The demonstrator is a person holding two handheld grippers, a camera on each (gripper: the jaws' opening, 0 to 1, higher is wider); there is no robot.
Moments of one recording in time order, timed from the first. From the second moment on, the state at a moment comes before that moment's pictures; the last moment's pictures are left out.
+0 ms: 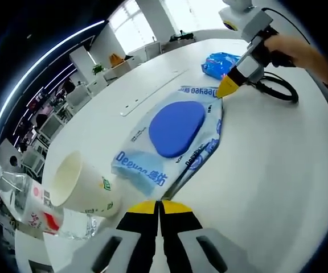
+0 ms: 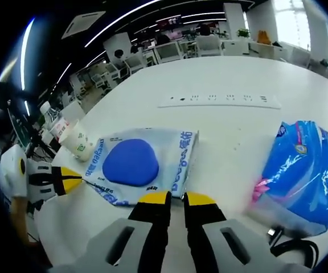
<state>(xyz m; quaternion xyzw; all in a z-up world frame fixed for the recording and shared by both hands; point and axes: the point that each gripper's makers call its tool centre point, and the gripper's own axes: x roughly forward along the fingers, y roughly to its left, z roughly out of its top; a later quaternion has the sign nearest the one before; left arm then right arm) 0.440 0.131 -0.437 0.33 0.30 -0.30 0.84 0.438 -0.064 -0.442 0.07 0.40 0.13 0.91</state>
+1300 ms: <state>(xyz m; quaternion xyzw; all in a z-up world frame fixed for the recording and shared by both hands) 0.429 0.133 -0.428 0.30 0.29 -0.33 0.85 0.442 -0.057 -0.445 0.10 0.39 0.16 0.90</state>
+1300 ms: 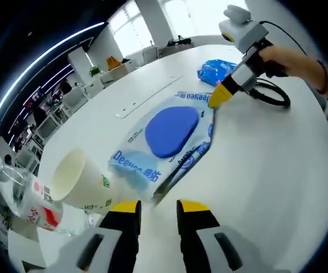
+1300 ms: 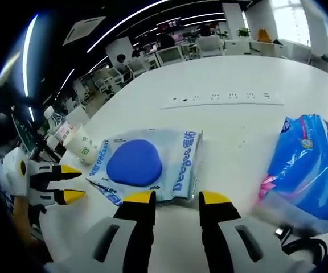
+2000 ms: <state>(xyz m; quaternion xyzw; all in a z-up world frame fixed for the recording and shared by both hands) 0.407 0.125 -0.425 0.30 0.26 -0.36 0.84 0.433 -0.048 -0.442 0.07 0.38 0.18 0.90</state>
